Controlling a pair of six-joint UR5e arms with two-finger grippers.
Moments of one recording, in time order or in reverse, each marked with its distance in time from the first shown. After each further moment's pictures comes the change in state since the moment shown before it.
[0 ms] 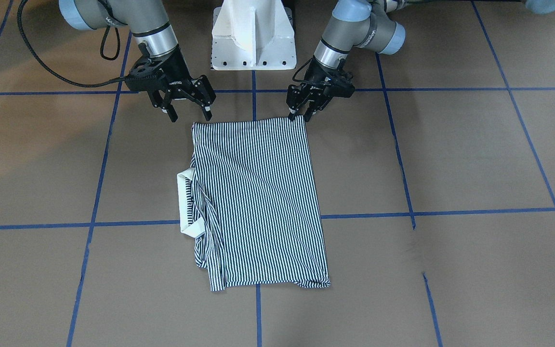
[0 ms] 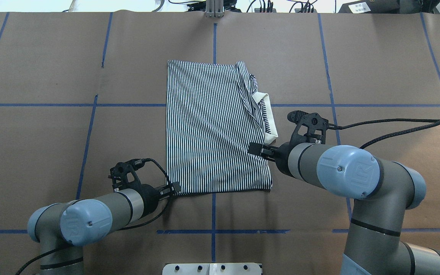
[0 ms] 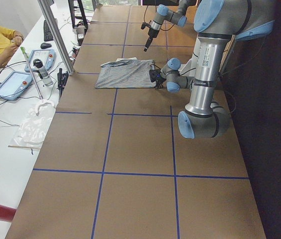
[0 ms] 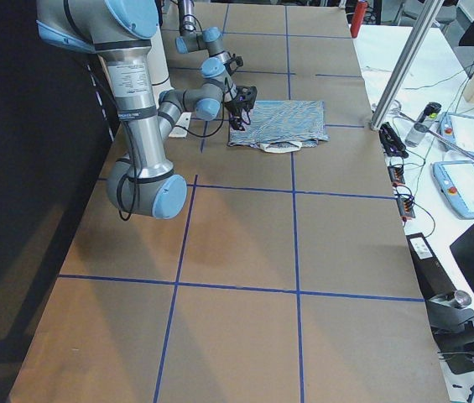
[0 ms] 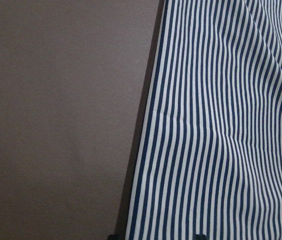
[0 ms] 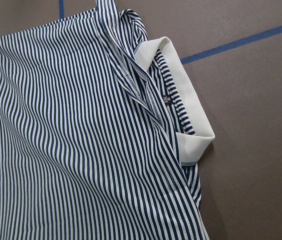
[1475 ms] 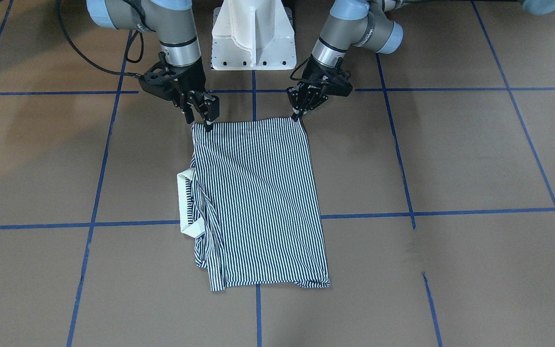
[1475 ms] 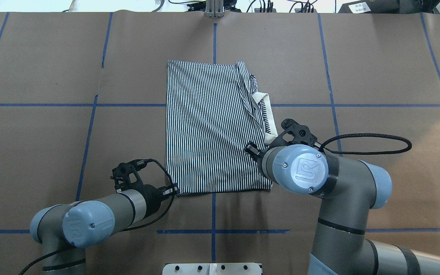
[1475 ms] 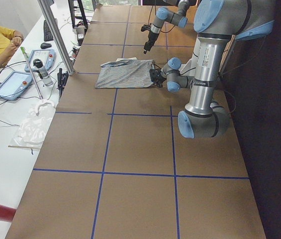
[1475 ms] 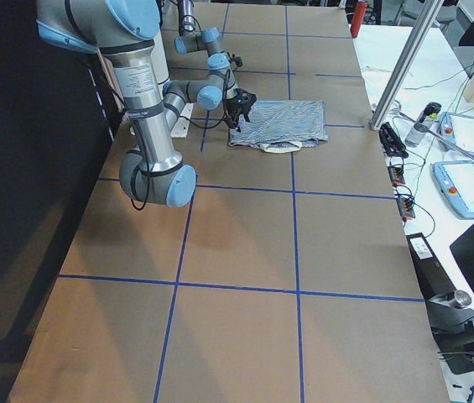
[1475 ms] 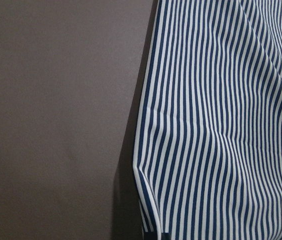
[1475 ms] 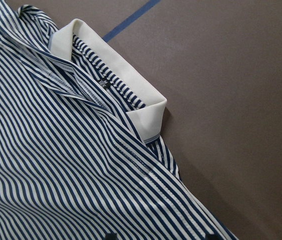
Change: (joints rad) left arm 0.006 -0.012 -0.001 0.000 0.014 -0.002; right arm -0.032 0.156 -0.115 -0.258 0.010 0.429
